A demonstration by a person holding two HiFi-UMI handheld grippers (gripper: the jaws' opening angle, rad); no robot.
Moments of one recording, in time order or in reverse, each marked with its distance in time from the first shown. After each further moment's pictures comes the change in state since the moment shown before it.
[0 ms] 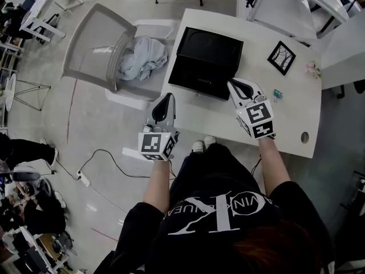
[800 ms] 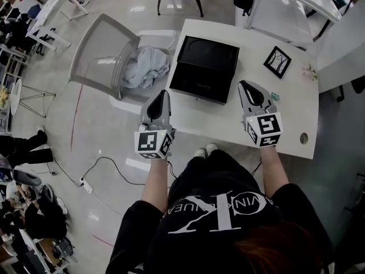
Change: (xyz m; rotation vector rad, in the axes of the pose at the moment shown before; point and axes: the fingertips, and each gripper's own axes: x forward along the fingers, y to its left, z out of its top) left arm -0.005 0.006 0.048 0.069 -0.084 0.038; right arm -0.059 -0.027 0.027 0.072 -0.231 -0.169
